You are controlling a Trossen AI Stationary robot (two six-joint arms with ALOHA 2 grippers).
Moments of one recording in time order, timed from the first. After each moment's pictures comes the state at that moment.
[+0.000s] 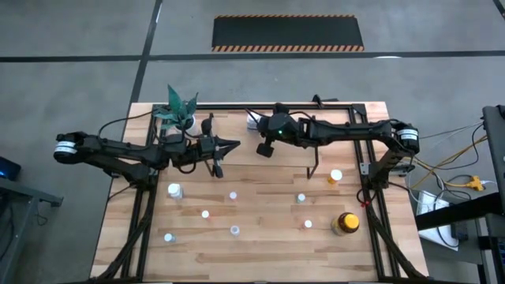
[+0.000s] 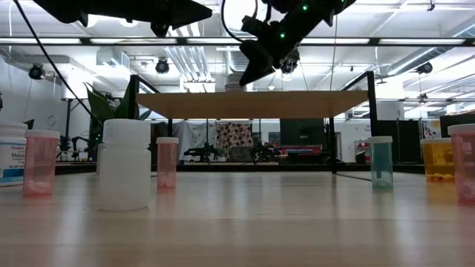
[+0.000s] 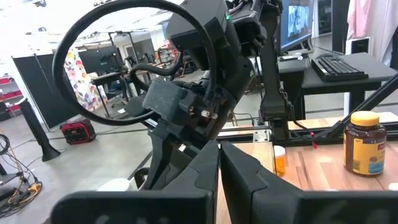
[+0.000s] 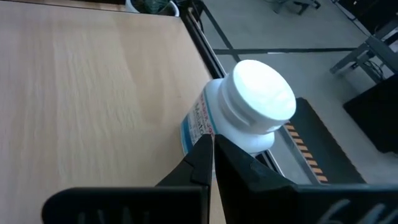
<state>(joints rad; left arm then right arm) 0.01 1.09 0.63 0.54 -0.26 0.22 -0.19 1.67 1.29 -0.21 0.37 -0.17</state>
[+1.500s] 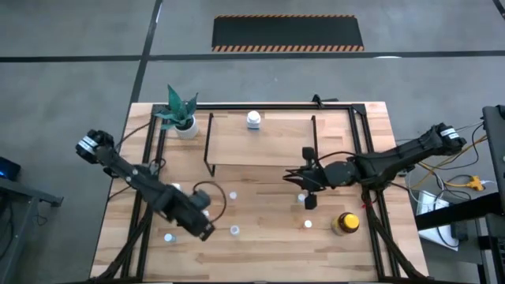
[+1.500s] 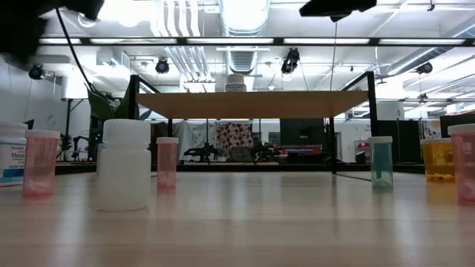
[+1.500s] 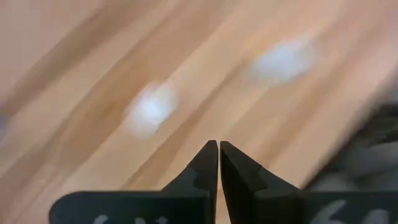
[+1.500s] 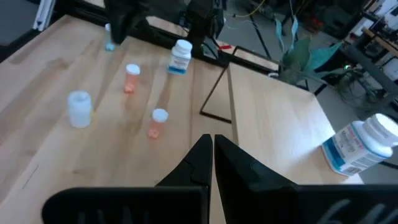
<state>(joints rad) -0.60 1.43 1.11 -0.92 -0.09 -1.45 0.31 1.17 0.82 -0.07 0.36 -0.22</state>
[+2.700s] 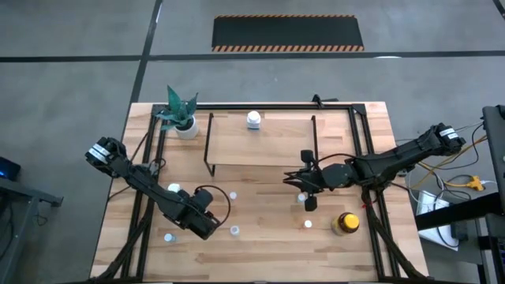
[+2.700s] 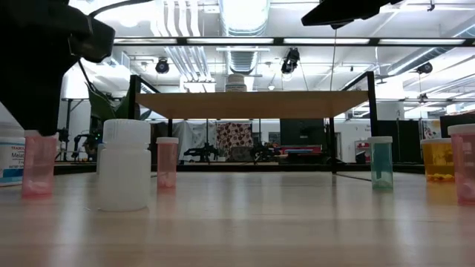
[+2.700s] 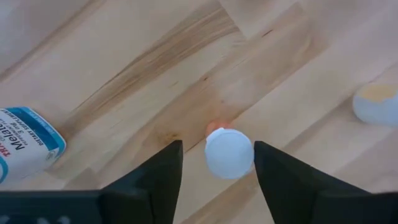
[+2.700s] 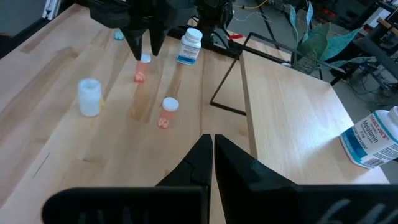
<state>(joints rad) -0.59 1.58 1.06 -0.95 -0.23 -1.50 0.31 1.18 0.81 -0.07 0.33 -0.19</state>
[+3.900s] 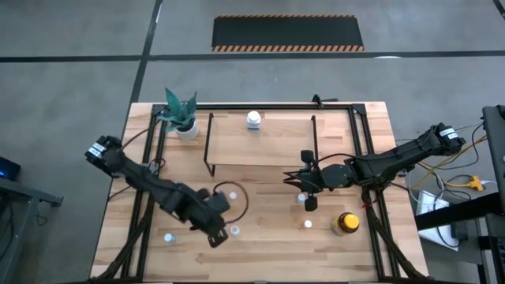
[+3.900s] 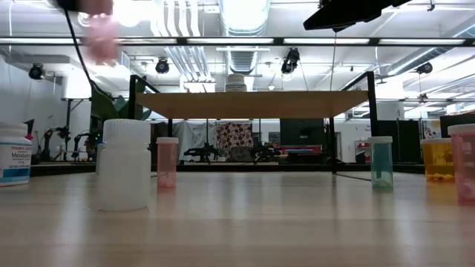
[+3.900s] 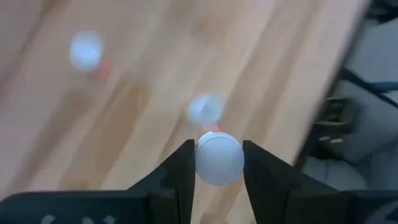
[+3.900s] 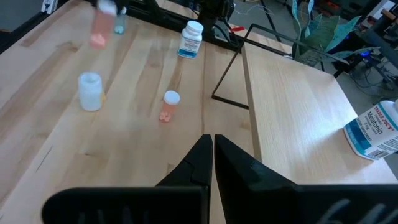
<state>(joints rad) -0.53 1.56 1.42 -0.93 -0.16 -1.02 0.31 1.18 0.81 -0.10 0.33 -0.17</state>
